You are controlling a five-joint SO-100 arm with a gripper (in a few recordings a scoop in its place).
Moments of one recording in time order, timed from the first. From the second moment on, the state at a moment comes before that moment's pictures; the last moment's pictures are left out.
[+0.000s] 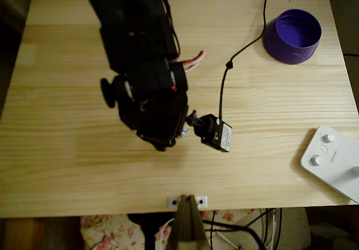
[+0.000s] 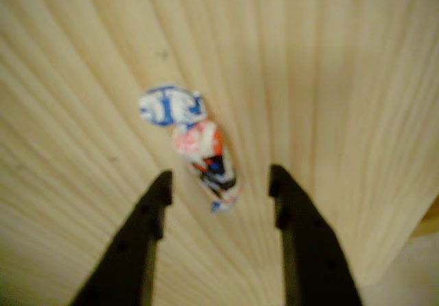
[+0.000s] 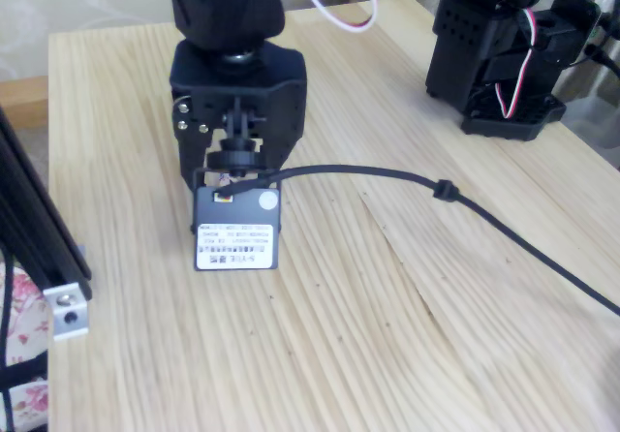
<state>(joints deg) -10.9 77.2 88.0 68.6 -55.5</state>
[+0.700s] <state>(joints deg) -11.9 77.0 90.7 67.4 -54.8</state>
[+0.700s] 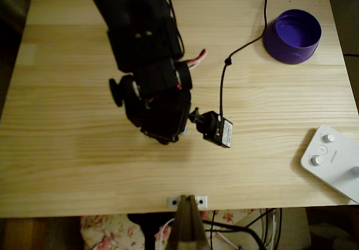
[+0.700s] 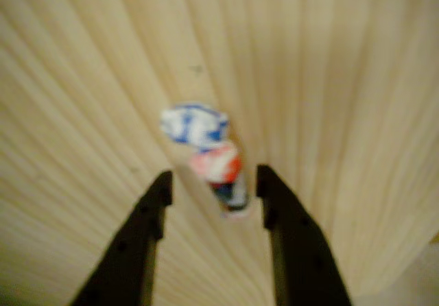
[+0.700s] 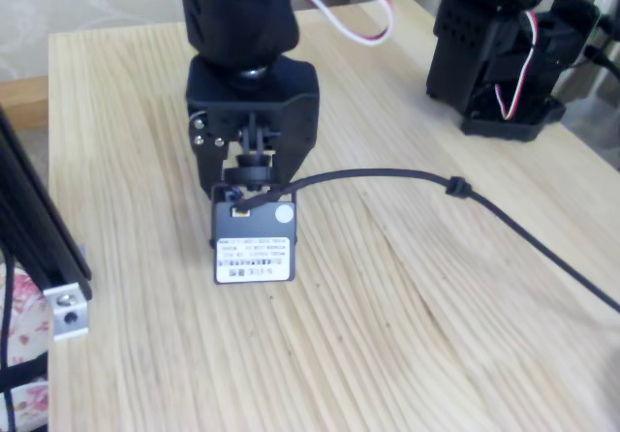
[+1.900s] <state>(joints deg) -10.4 76.3 90.7 67.2 -53.4</state>
